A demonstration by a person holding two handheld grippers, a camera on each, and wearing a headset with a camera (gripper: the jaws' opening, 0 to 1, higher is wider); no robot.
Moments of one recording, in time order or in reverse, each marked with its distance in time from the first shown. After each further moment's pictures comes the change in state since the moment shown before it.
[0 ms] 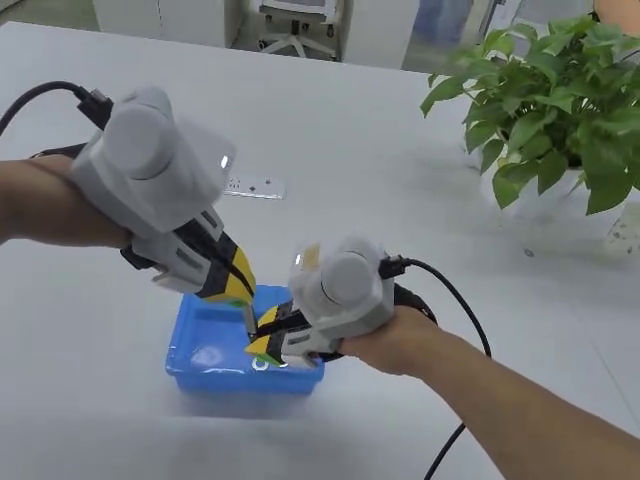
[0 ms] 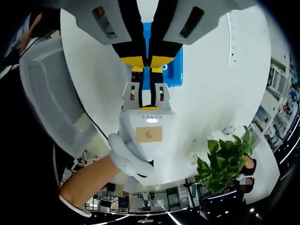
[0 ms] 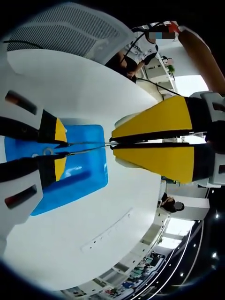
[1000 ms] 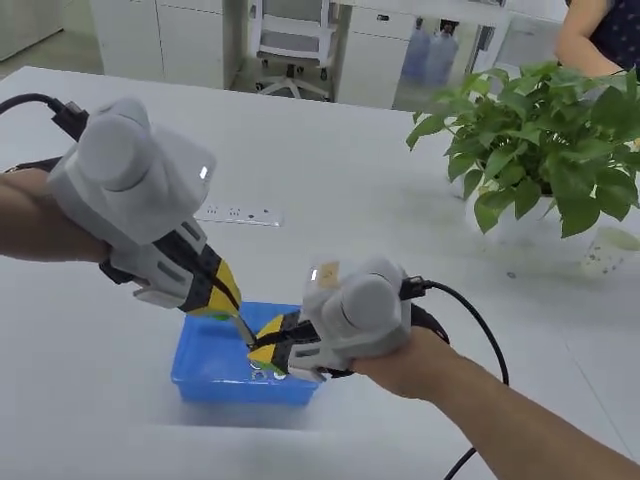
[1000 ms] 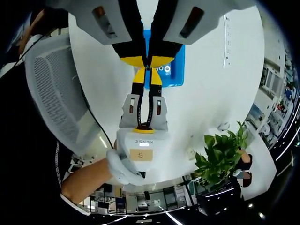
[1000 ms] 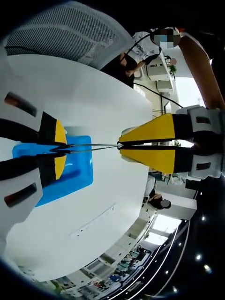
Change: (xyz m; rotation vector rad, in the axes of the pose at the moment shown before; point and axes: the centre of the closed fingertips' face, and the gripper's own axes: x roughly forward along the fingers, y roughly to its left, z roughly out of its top) left arm -0.029 -0.029 0.010 0.008 0.004 0.063; right arm -0.035 0.023 0.025 -0.077 -0.069 -0.084
